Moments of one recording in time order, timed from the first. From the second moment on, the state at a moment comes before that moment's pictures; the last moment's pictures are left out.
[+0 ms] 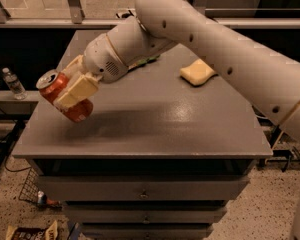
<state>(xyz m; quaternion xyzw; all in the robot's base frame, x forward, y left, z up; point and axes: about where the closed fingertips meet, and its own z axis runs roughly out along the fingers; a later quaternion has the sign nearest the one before) 0.503 0.190 0.921 -0.69 0.51 0.40 0.32</state>
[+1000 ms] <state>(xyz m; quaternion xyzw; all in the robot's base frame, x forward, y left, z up) 0.530 0.165 0.908 -0.56 0.55 0.41 0.47</state>
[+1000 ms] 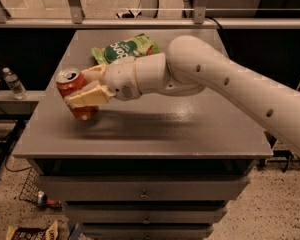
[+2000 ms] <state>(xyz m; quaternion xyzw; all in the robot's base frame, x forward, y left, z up) 0.536 0.165 0.891 -0.54 0.53 0.40 0.52</state>
